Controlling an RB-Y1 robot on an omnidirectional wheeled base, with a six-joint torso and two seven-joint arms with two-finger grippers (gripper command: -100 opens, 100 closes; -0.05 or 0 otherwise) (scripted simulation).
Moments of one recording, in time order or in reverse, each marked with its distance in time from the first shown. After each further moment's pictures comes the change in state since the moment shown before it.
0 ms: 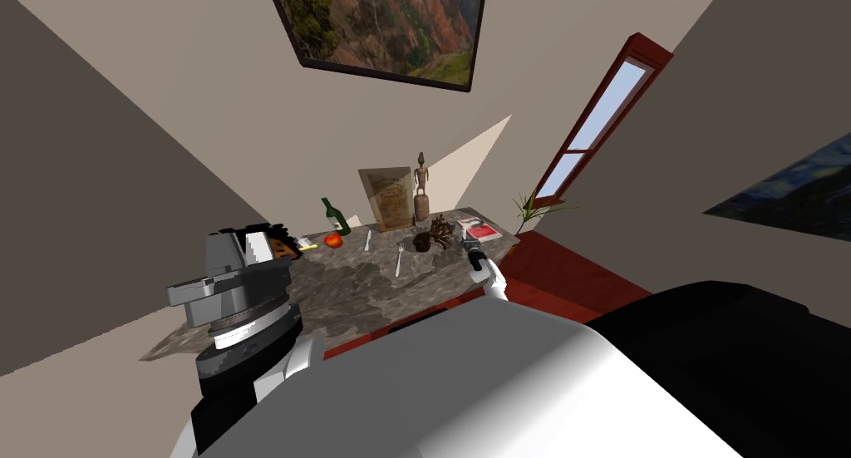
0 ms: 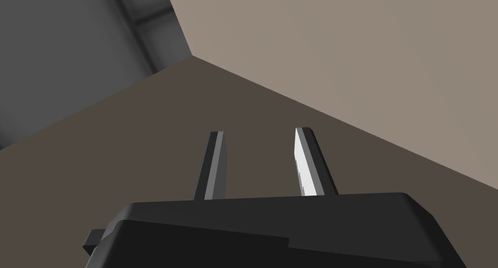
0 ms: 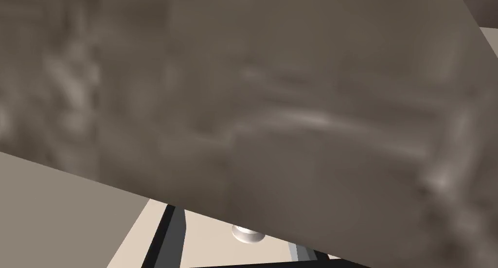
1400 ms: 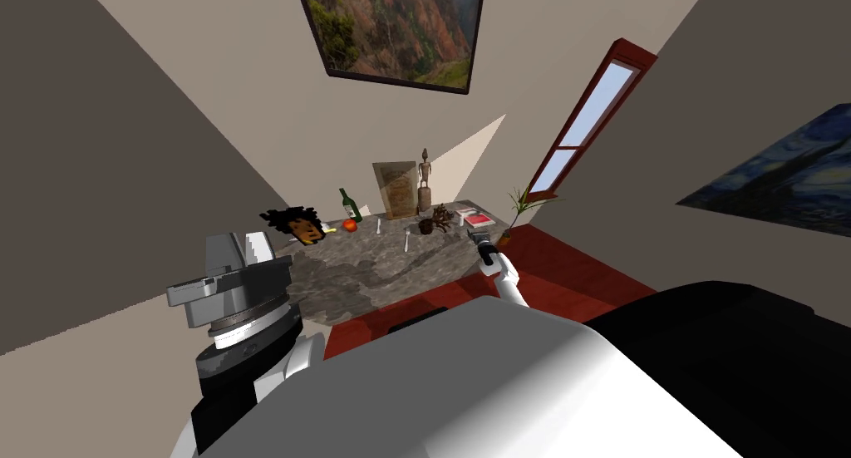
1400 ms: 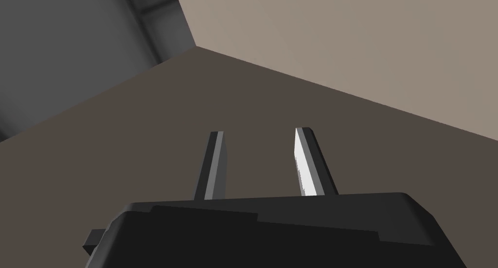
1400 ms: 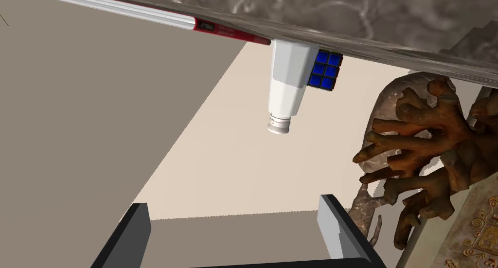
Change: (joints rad) left arm 0.000 0.000 0.000 0.000 0.000 0.000 0.000; right arm -0.012 -0.125 -0.053 -0.021 -0.023 -0.057 -0.037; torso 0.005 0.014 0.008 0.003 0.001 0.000
